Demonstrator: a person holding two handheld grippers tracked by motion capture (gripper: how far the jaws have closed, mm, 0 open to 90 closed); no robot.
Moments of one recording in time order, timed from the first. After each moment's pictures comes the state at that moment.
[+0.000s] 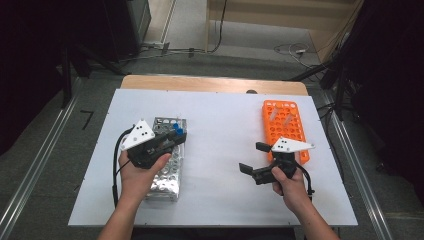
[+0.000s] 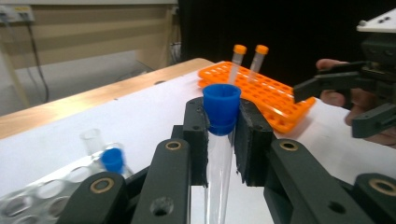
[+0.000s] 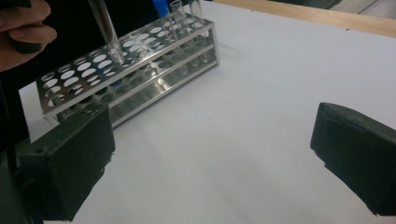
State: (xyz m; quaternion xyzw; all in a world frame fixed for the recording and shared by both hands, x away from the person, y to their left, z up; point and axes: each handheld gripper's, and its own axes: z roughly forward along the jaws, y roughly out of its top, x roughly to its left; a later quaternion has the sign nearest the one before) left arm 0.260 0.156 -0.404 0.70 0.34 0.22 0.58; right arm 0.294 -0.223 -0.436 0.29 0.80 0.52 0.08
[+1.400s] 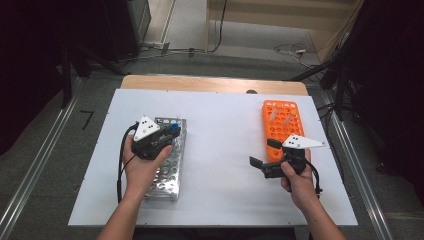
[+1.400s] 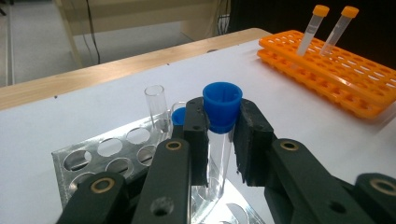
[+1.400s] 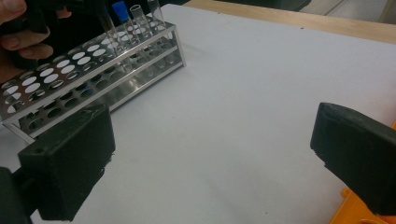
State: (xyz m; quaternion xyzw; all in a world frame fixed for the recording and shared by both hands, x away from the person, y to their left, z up) left arm 0.289 0.154 -0.433 0.71 0.42 0.26 0.51; right arm 0.305 -0.246 -0.437 0.32 0.79 0.51 0.11
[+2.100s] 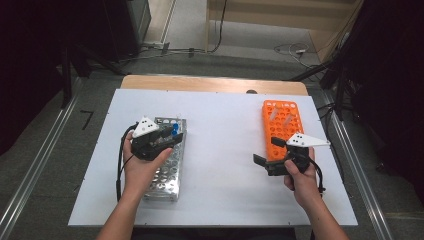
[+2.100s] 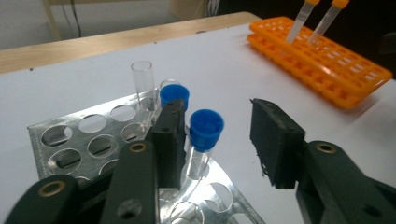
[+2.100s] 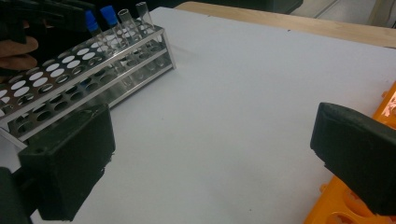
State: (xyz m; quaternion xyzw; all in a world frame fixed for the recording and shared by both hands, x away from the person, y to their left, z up) left arm 0.288 0.158 -0.431 0.71 0.43 0.20 0.51; right arm 0.309 -0.256 -0.435 0.33 0.78 0.51 0.12
